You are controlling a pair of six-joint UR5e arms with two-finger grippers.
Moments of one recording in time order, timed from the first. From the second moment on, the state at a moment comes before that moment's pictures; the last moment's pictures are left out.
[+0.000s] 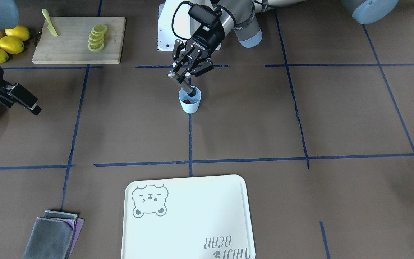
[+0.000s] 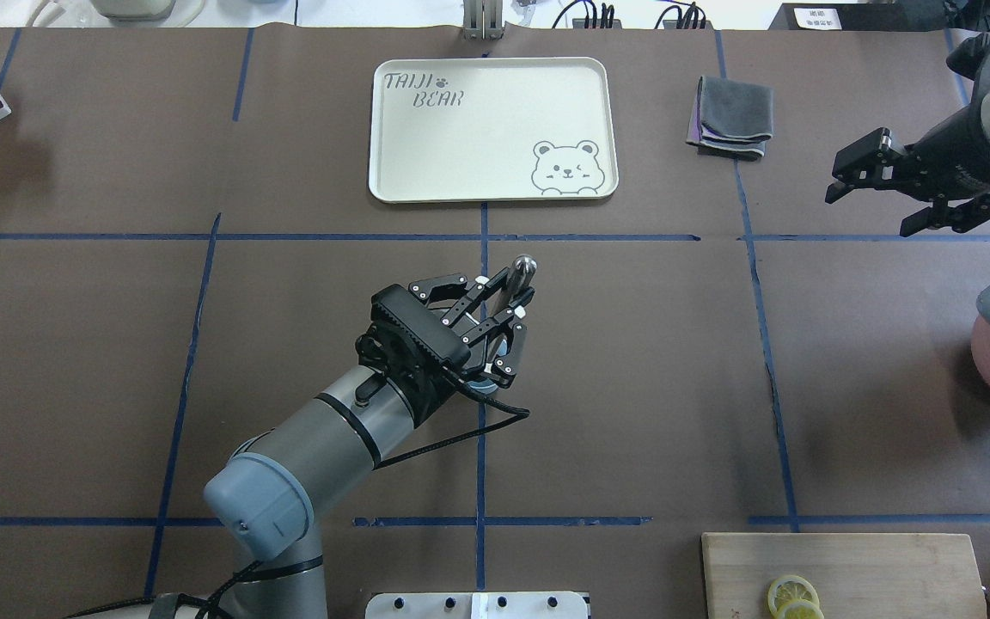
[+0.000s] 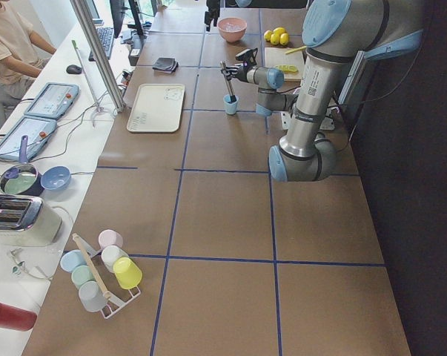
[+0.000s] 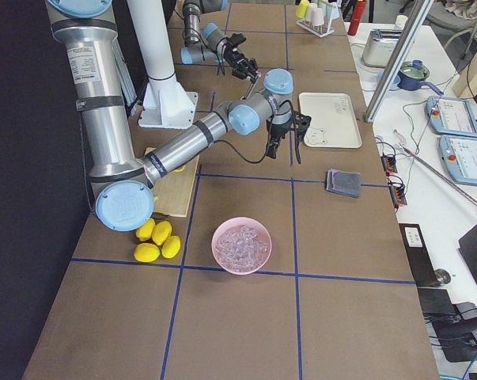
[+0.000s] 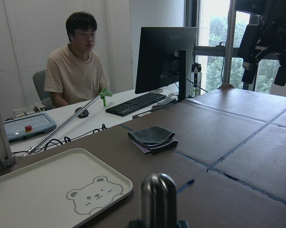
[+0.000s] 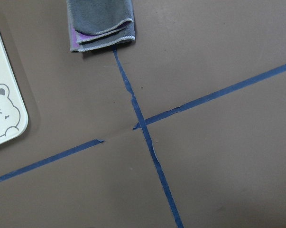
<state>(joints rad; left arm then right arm) -0.22 -2.15 -1.67 -2.80 -0.98 -0.39 1.08 -1.40 1.98 -1.50 2.26 1.16</state>
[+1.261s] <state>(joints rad) -0.60 -2.05 -1.90 -2.11 -1.40 -0.52 1.08 -1.40 1.92 -1.46 2.24 1.15</state>
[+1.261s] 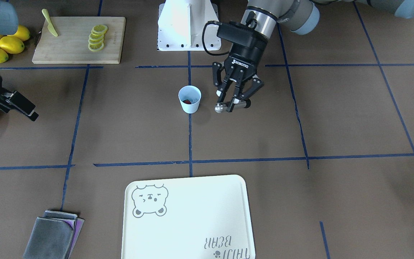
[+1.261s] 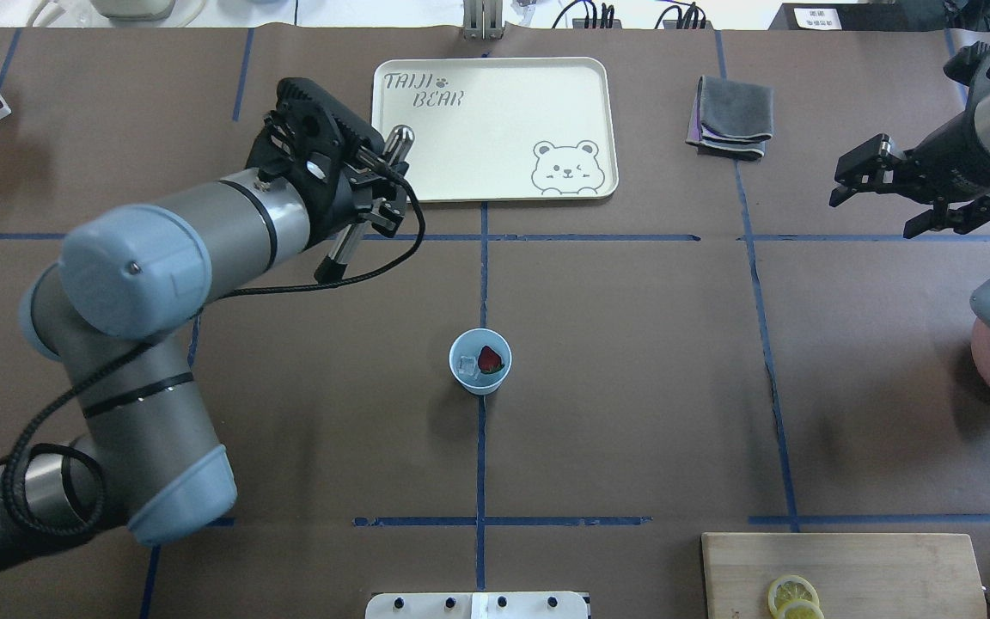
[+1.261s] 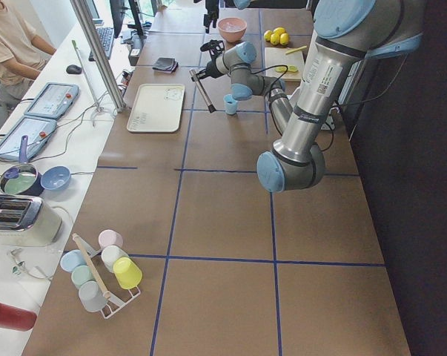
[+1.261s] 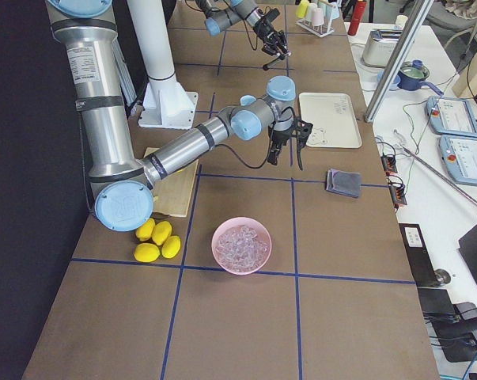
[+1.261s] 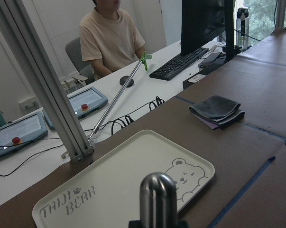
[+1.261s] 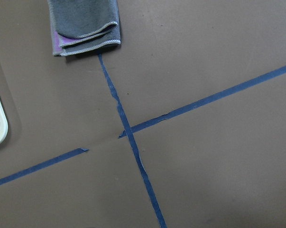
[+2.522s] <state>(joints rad) -0.98 -1.62 -1.71 -1.83 -1.95 -0.66 1.08 -1.41 1.83 -1.32 2.24 1.15</state>
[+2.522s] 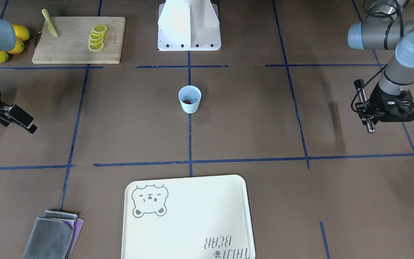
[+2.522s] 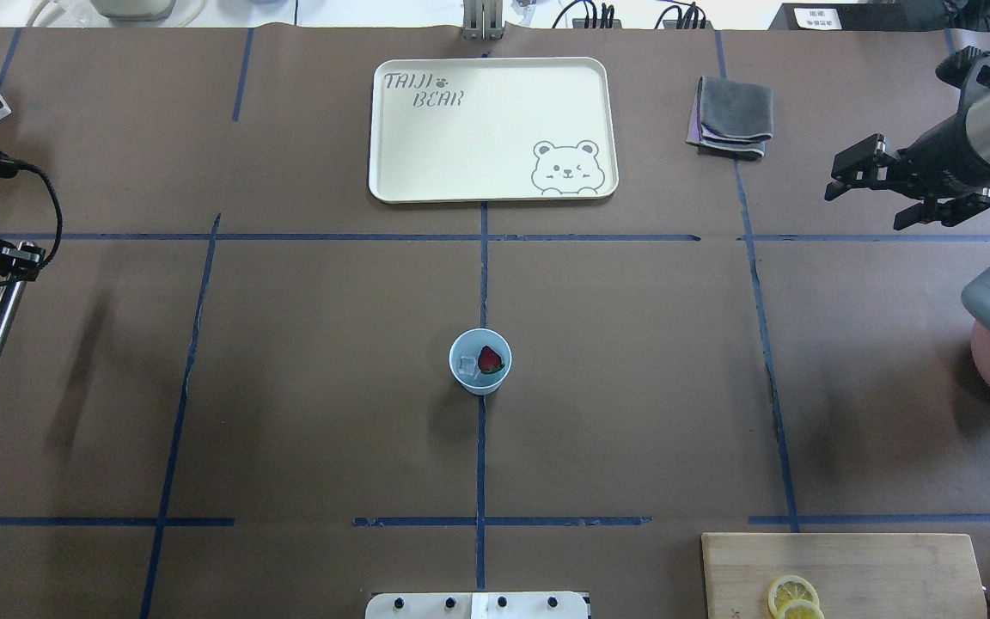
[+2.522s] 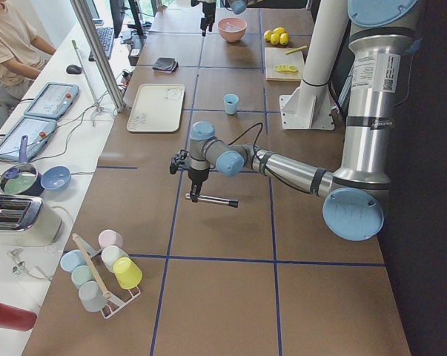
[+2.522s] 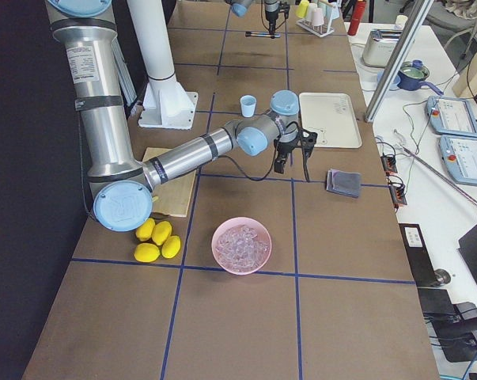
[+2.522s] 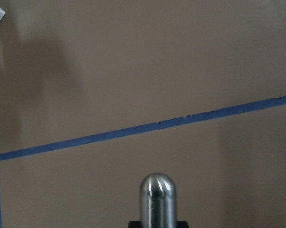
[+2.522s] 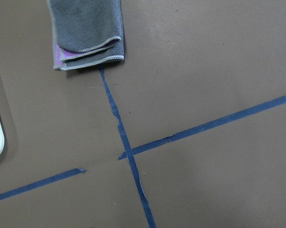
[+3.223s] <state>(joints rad) -0.99 -1.61 -1.56 -1.89 -1.95 -0.61 1.08 -1.41 1.84 -1.32 2.24 1.16</state>
